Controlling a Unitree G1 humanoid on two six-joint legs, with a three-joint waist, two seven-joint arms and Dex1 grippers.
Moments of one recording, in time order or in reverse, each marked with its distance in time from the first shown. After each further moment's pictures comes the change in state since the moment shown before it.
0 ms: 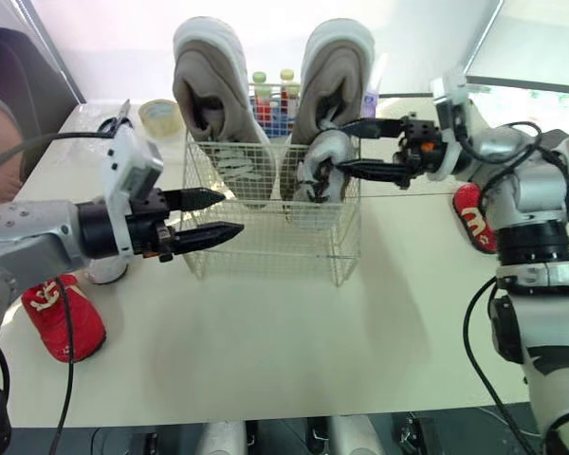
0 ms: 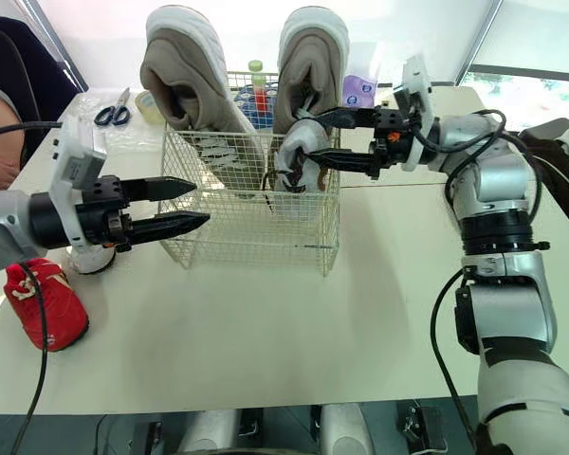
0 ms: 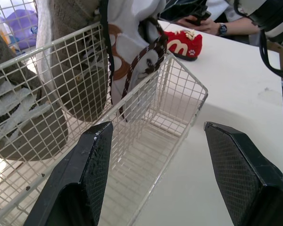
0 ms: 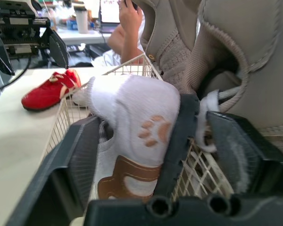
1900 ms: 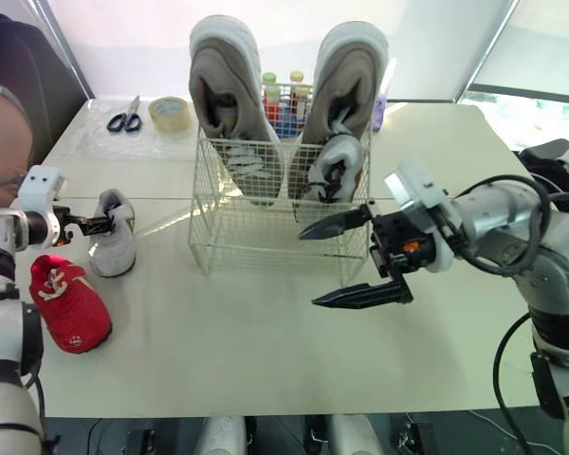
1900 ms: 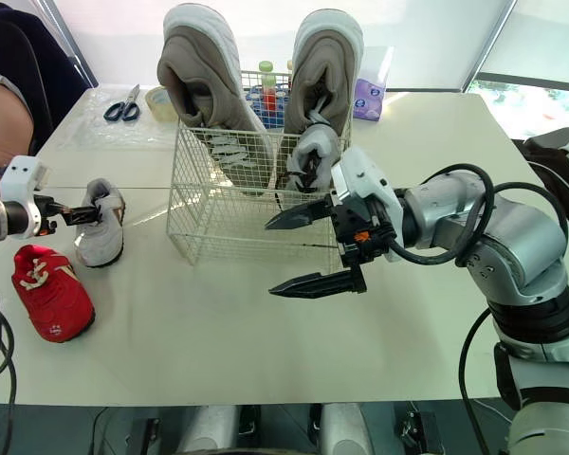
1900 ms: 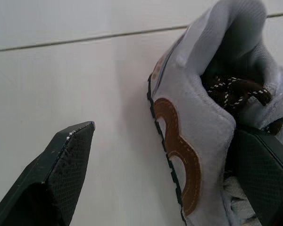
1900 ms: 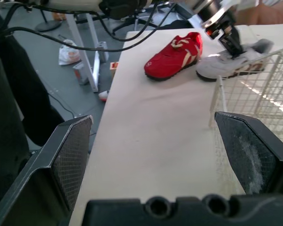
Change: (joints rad) left arm -0.553 -0.077 -0.313 1.723 1.038 -0.502 -0.218; right arm 0.296 -0.151 0.061 -0.875 0.377 0.541 -0.196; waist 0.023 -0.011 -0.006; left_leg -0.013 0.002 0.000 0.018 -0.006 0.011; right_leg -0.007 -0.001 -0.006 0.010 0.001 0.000
